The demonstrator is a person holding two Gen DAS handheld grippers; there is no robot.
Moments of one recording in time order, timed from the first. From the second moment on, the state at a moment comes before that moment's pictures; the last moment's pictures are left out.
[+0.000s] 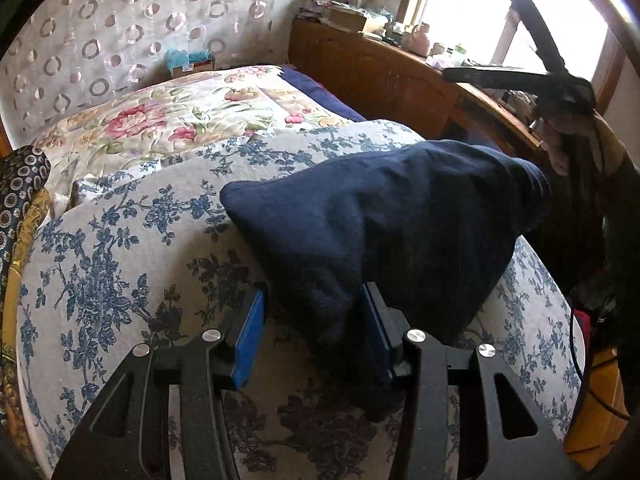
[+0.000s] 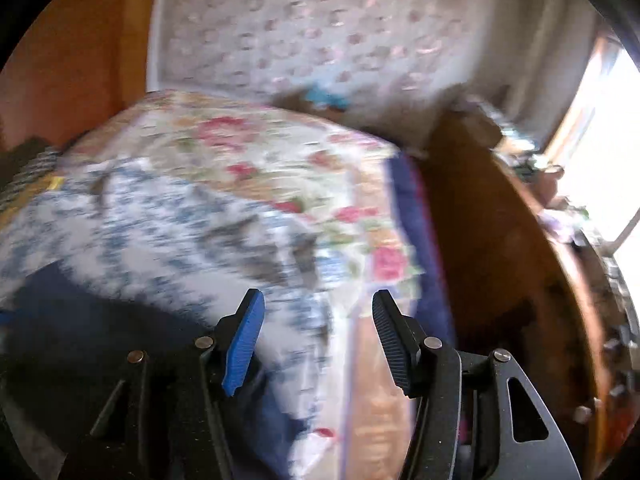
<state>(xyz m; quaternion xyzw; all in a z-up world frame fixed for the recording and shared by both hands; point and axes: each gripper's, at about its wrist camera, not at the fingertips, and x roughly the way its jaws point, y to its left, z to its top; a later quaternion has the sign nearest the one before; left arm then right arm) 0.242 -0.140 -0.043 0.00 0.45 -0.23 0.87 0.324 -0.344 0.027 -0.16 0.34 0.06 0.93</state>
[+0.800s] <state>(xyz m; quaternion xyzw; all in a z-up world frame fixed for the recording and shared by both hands) 0.226 -0.150 -0.053 0.03 0.45 -0.23 0.86 0.161 -0.393 -0.033 -0.07 0.37 0.20 0.90</state>
